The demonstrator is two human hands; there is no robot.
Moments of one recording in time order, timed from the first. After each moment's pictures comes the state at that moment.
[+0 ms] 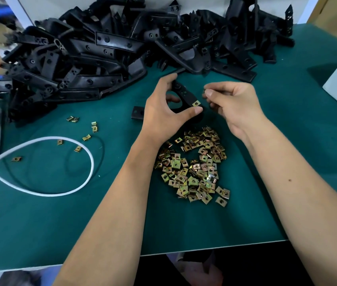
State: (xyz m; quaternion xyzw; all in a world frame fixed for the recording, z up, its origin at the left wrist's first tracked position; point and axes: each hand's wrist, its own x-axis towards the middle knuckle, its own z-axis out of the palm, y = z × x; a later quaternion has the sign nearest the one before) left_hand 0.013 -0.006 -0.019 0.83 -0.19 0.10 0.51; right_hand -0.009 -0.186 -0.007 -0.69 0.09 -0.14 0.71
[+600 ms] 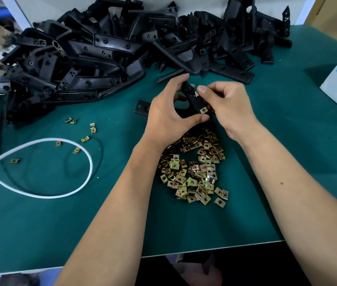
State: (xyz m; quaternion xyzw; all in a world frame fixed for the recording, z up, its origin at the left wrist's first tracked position) left_hand 0.006 -0.013 -0.017 0.82 -0.25 0.12 0.49; right_hand -0.014 -0.177 -0.004 -0.78 0.03 -0.17 0.61
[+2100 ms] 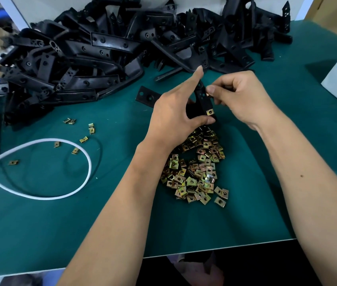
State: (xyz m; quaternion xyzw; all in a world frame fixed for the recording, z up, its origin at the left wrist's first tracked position) left_hand 0.001 -0.023 -0.009 0.86 -0.32 0.15 0.36; right_hand -0.013 -0.213 0.009 -0.85 -0.07 -0.15 0.50
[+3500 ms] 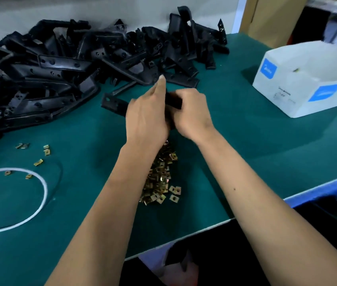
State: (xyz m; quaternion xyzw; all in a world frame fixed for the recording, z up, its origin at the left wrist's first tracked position) left_hand -0.032 -0.080 0.029 0.93 -0.26 0.20 0.17; right_hand -0.057 -0.196 0.021 -0.89 0.08 -0.22 0.40
